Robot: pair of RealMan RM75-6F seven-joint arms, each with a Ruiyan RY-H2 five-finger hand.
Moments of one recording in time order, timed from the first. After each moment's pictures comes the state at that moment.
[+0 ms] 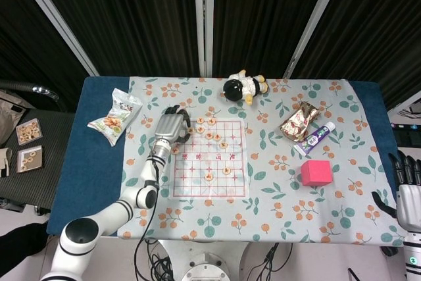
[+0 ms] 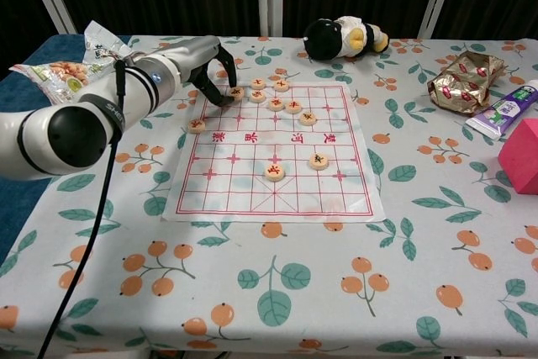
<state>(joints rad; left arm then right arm) -1.06 -2.09 -0.41 -0.57 1.00 0.70 0.09 0.01 -1.22 0.10 -1.44 -1.45 1.55 0.01</state>
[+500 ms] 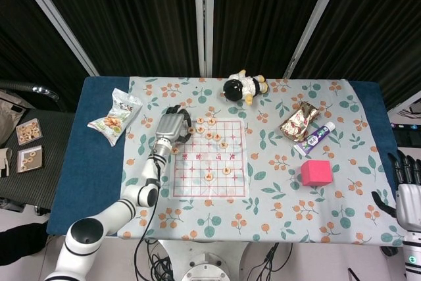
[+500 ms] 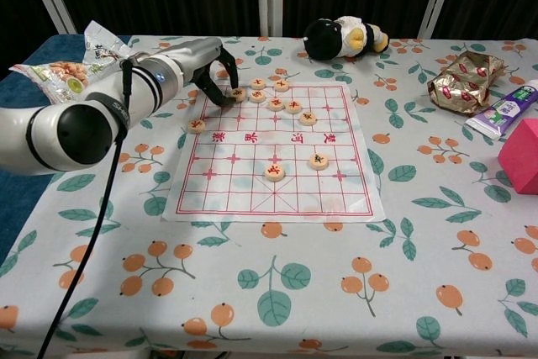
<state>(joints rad) -1.09 -2.11 -0.42 -0.50 1.02 0.66 0.04 0.01 -1.22 0.11 -1.45 -1.44 1.54 -0.01</state>
